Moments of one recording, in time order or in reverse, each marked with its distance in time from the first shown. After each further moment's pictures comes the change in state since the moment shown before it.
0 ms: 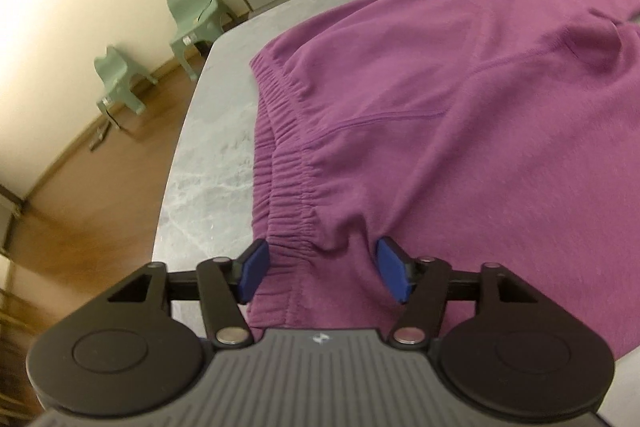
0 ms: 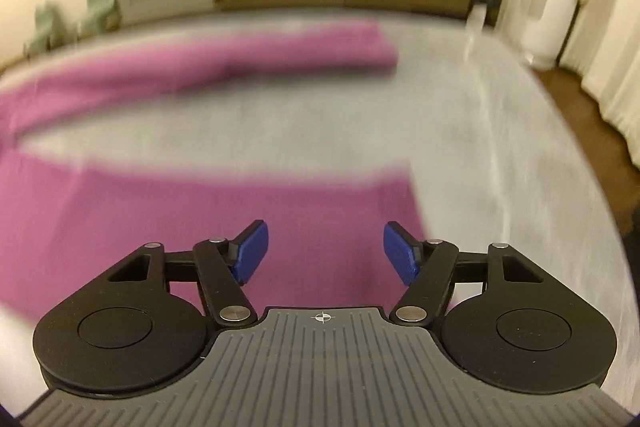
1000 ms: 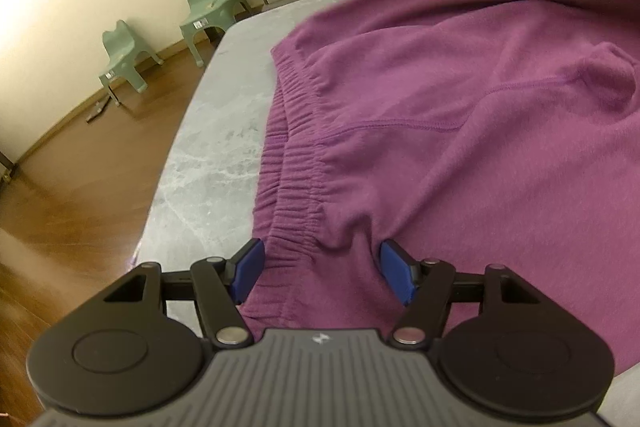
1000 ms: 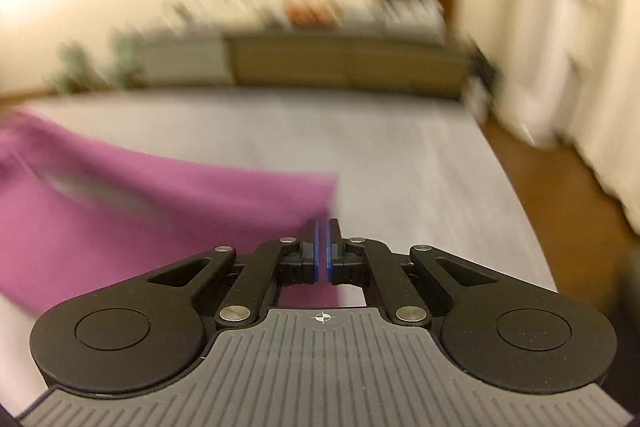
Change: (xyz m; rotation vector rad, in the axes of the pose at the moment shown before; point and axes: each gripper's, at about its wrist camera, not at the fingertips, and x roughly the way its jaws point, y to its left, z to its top) left arm -0.001 0.000 0.000 -0.123 -0.001 -0.033; right arm -0.052 -0.085 -0.044 -0.045 -0.134 0.017
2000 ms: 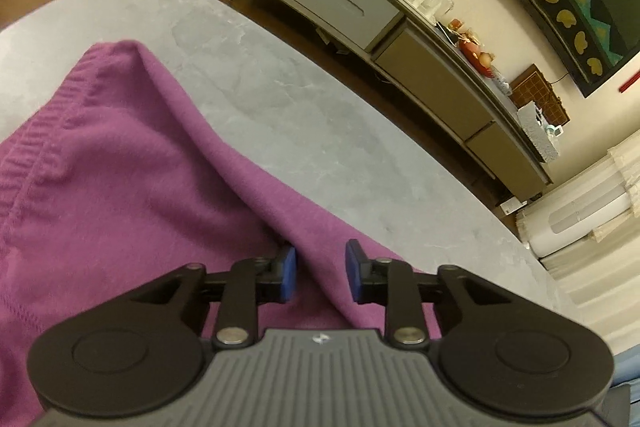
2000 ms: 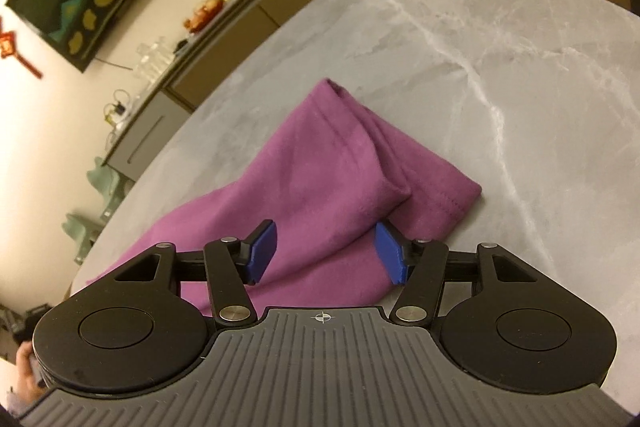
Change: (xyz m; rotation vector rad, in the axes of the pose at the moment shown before) left arm 0.079 -0.025 0.121 -0.741 -0.059 -0.563; right arm 0.033 0.025 -0.041 0.748 0.067 0.131
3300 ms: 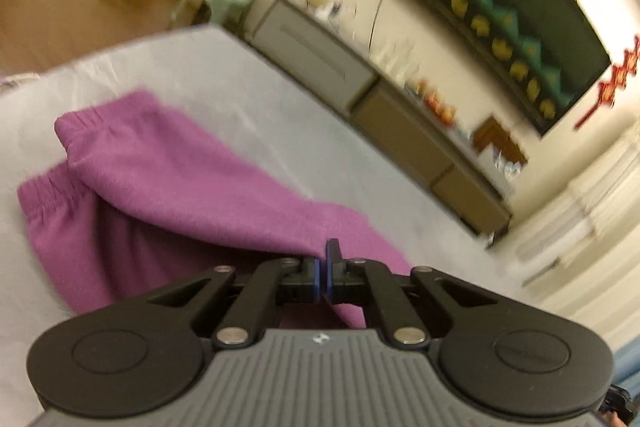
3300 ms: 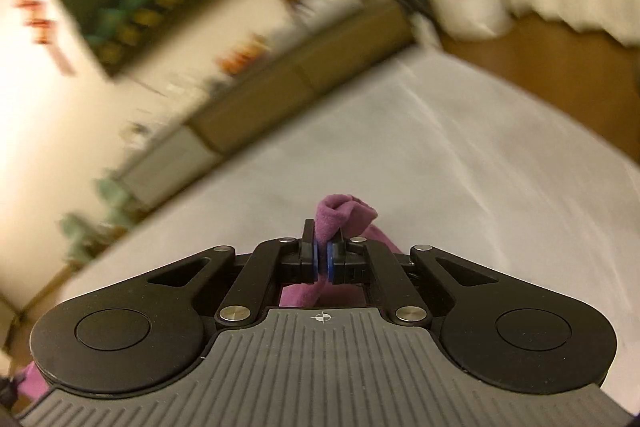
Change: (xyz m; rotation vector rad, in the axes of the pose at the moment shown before) left arm -0.207 0.023 -0.114 -0.003 -0.246 -0.057; right arm -0.055 0.048 0.050 -0.209 -0.183 0.052
